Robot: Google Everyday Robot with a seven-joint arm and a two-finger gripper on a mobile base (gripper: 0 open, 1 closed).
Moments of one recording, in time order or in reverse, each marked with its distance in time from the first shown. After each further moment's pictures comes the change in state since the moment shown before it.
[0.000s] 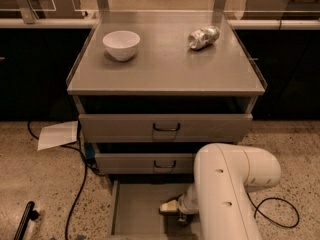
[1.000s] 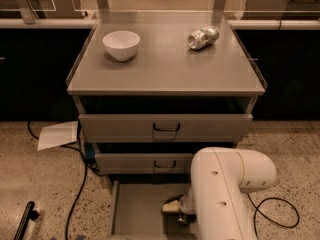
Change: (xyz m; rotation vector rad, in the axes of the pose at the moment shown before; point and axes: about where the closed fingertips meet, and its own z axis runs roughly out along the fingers) arm 0.001 -0.017 0.016 0.017 0.023 0.033
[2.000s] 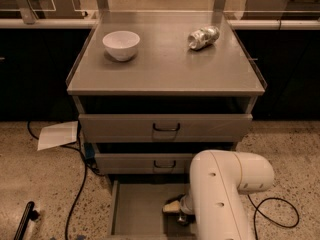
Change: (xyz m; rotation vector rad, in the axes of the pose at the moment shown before) arm 0.001 -0.007 0.011 -0.004 0.025 0.016
